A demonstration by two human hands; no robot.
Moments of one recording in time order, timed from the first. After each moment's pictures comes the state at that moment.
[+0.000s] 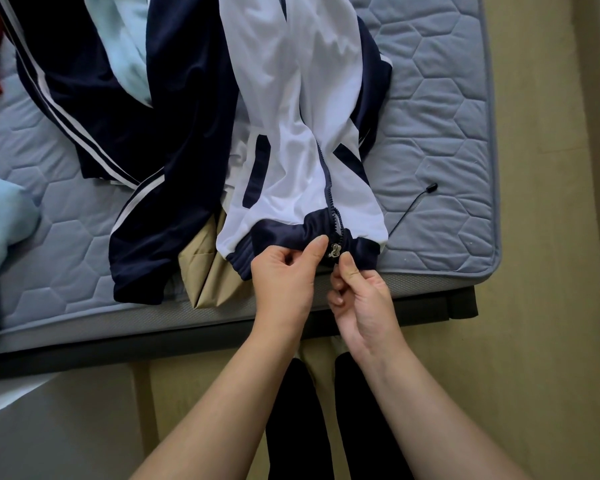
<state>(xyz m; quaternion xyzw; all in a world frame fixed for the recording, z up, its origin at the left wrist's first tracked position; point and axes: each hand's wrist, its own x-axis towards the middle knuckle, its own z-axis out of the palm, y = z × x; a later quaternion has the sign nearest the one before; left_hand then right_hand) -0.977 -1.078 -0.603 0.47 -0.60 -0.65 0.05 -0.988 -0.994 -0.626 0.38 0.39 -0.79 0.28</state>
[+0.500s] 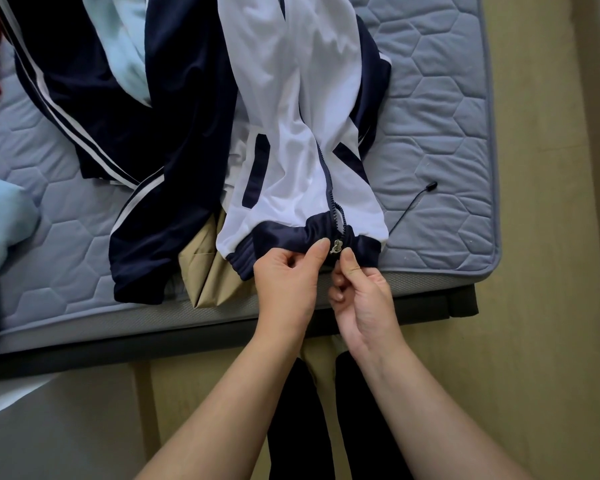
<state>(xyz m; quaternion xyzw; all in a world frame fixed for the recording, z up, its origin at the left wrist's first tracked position) -0.973 -1.076 -0.611 0.47 -0.62 -0.63 0.04 -0.988 -0.996 -0.626 0.39 0.40 -0.79 0.27</state>
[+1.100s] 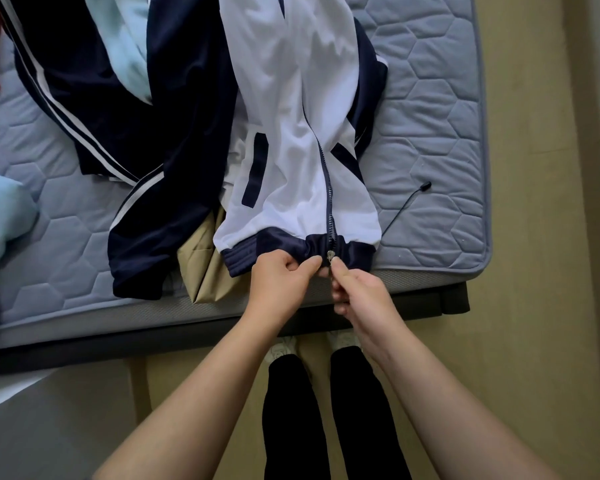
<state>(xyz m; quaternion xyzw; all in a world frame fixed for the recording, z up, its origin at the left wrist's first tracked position) -0.963 -1.096 -0.629 0.40 -0.75 -0.51 -0.14 -0.987 -0.973 -0.633 0.29 0.62 -0.60 0.42</state>
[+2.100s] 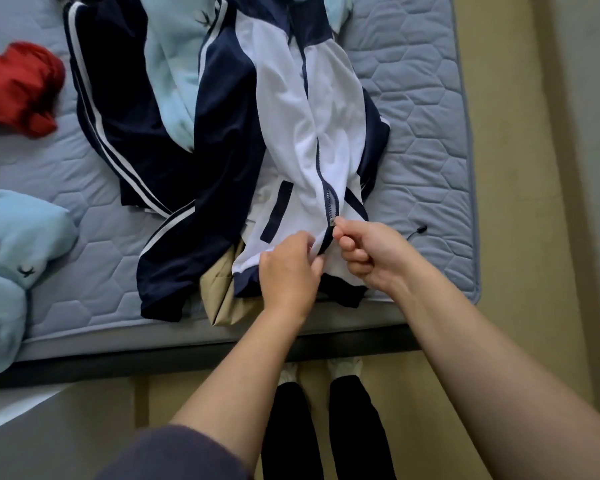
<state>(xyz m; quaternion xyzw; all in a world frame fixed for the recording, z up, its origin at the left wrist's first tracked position) -1.004 -1.114 -0.608 0.30 -0.90 -0.31 -0.05 -1.099 -1.020 -0.569 0.23 0.55 -0.61 0.52</state>
